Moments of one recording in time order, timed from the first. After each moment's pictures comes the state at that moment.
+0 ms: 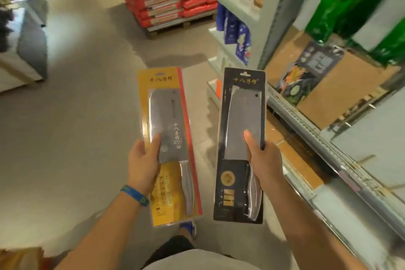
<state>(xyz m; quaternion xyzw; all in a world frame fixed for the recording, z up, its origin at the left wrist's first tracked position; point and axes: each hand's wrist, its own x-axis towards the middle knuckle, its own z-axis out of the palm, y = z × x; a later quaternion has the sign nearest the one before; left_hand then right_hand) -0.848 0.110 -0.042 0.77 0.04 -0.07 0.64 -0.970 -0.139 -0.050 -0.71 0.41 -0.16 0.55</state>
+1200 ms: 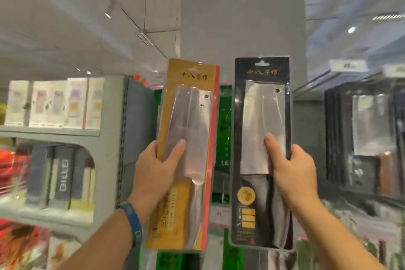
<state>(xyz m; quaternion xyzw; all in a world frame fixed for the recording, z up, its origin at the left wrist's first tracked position) -0.698 -0.362 0.415 0.42 -0.55 -0.03 0.72 -0.965 -0.391 0.424 -0.55 0.42 -0.72 0.04</state>
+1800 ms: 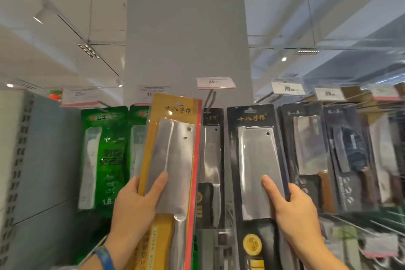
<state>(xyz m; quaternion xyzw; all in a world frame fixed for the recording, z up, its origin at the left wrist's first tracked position) -0.771 -0.477 0.422 0.40 -0.58 -0.11 0.70 -1.075 -0.442 0.408 -0.50 0.53 -0.69 0.01</state>
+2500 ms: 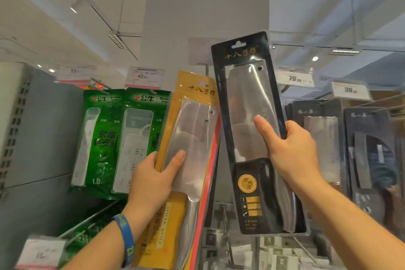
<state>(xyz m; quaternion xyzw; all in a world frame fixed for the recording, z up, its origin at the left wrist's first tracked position) -0.858 -0.499 0.433 0.38 -0.56 -0.07 0.73 -1.120 -0.475 0.511 -0.59 0.41 -0.69 -0.08</state>
